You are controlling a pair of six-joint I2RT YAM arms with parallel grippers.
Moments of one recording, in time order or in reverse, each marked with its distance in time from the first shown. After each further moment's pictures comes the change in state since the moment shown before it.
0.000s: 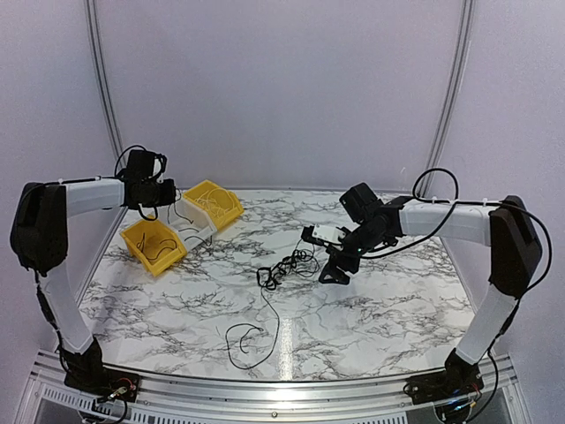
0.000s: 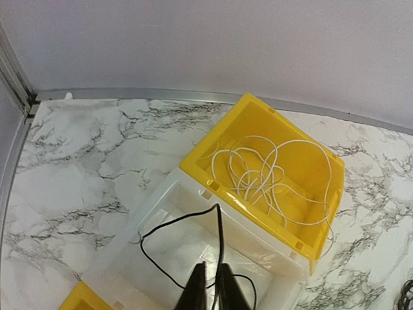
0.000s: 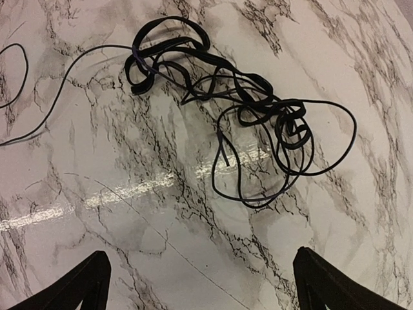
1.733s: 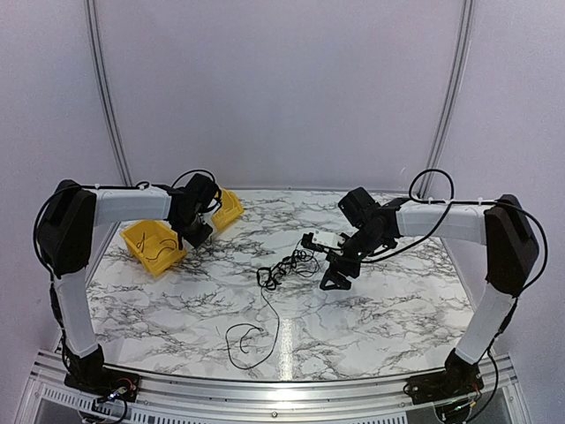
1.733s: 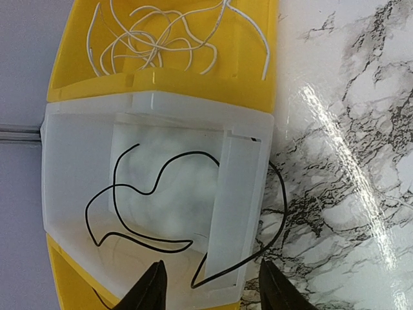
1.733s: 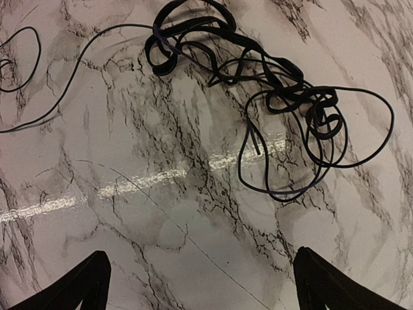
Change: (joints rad) left arm -0.350 0.108 0.071 -0.412 -0.456 0.428; right arm 0.000 0.026 0.001 -0.048 -0.034 -0.016
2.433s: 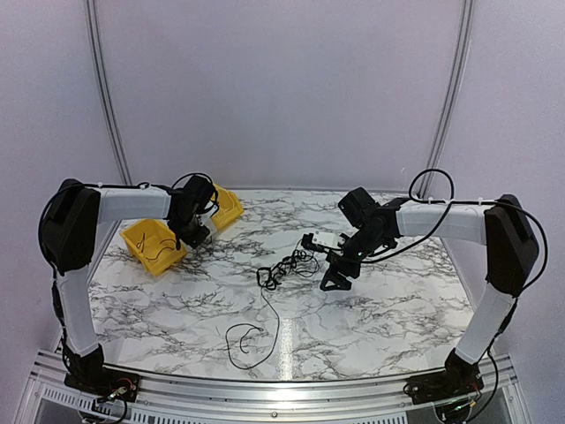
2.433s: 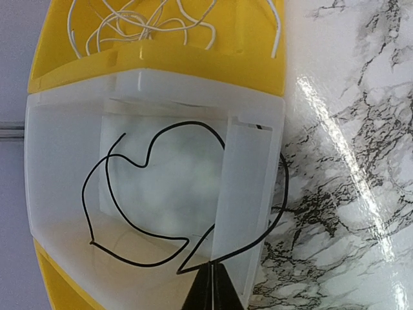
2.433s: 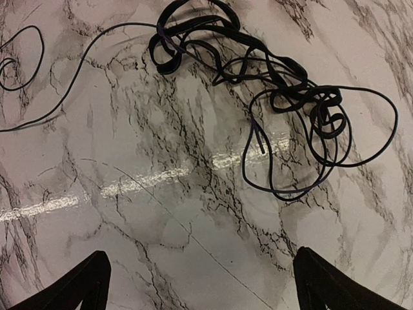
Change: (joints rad) left arm 0.029 0.032 0.011 -0.018 0.034 0.026; right arm 0.000 0.000 0.002 -0.009 -0.007 0.000
